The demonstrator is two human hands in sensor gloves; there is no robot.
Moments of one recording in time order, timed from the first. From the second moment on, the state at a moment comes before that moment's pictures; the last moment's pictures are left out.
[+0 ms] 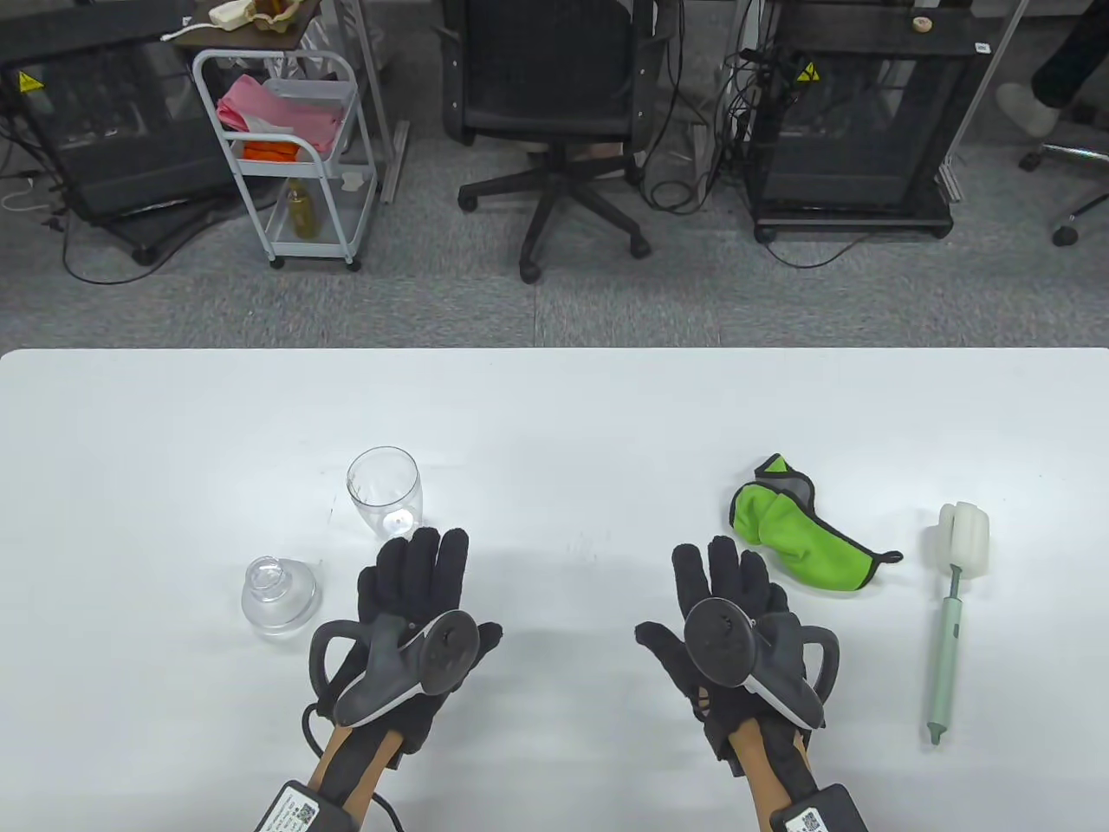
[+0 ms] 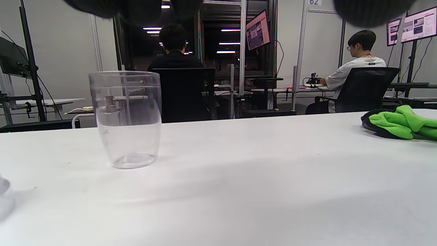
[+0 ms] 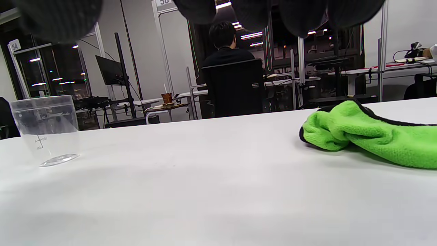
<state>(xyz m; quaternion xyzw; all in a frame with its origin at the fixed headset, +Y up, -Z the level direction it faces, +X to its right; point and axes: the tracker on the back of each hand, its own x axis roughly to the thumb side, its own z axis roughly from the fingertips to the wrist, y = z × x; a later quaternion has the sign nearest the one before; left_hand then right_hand) -0.160 -0.685 -0.253 0.03 -0.13 -0.01 0.99 0.144 -0.690 -0.251 0.05 -0.05 0.99 0.10</state>
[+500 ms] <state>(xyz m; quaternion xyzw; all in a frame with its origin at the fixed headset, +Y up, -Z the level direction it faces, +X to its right) -0.160 -0.675 -0.246 0.05 -0.14 -0.01 0.99 0.260 -0.666 -0.290 -0.23 -0.04 0.97 -0.08</state>
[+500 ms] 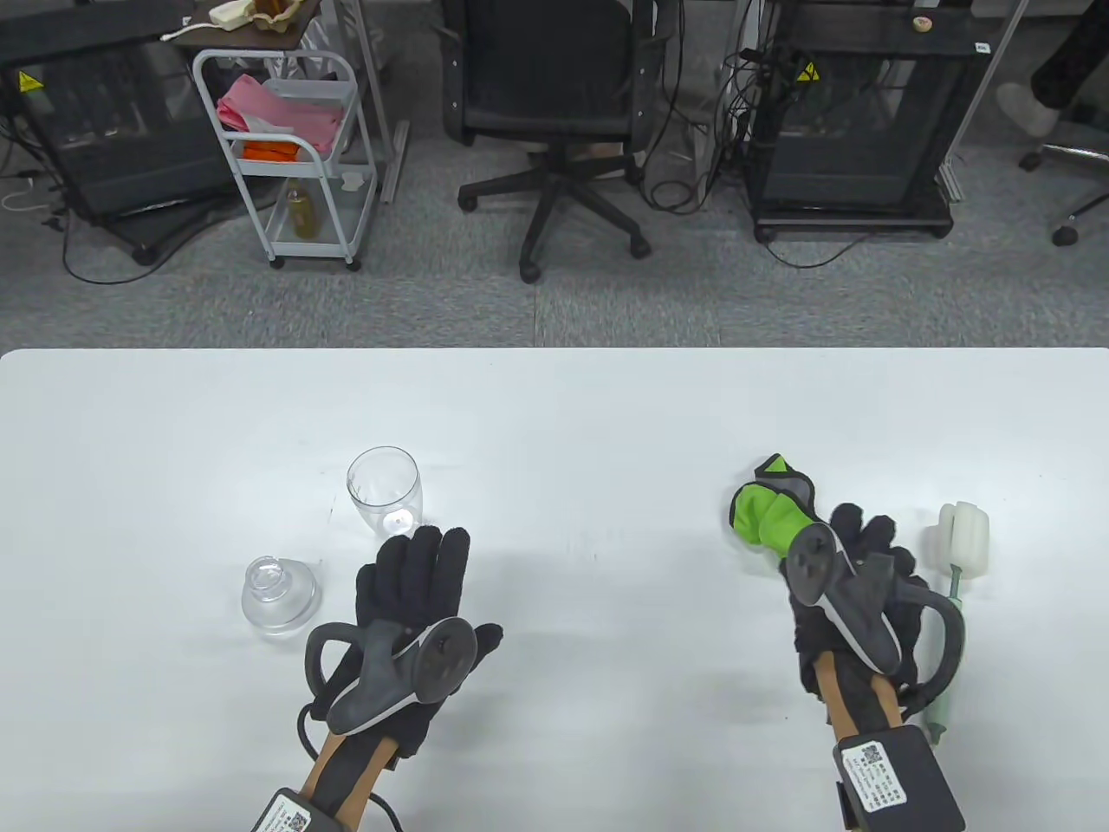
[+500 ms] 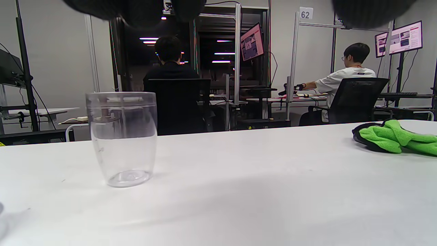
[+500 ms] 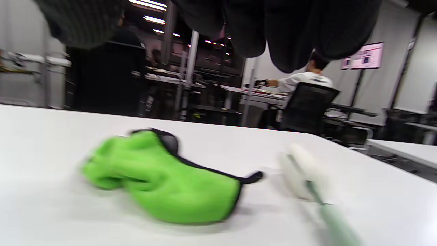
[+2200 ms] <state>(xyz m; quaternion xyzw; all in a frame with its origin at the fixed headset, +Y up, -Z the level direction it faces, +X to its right) -0.163 -0.676 -0.247 0.02 -0.13 0.00 0.99 0.233 -0.631 -0.279 -0.17 -0.13 0.96 0.17</state>
